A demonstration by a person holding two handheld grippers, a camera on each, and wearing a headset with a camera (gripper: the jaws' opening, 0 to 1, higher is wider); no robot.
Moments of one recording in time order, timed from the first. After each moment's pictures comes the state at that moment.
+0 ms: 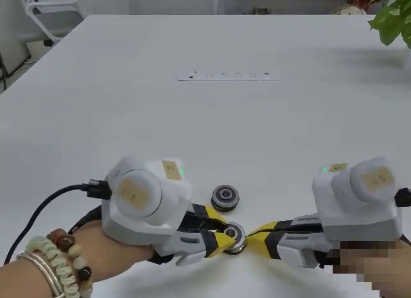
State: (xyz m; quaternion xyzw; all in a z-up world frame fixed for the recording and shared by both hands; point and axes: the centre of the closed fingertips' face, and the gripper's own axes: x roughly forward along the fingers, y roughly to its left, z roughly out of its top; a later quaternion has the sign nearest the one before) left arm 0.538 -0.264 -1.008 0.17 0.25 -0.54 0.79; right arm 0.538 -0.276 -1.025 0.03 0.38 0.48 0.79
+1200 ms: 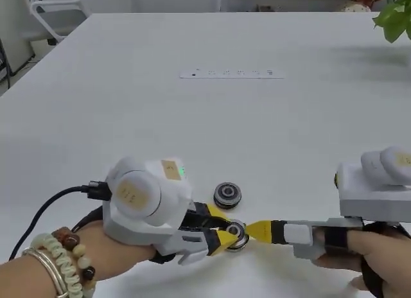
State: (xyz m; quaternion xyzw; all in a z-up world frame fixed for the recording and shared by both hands) left arm 0.536 -0.263 -1.008 0.16 0.24 -0.53 0.79; right arm 0.535 -0.270 -1.007 0.22 0.41 0.46 0.76
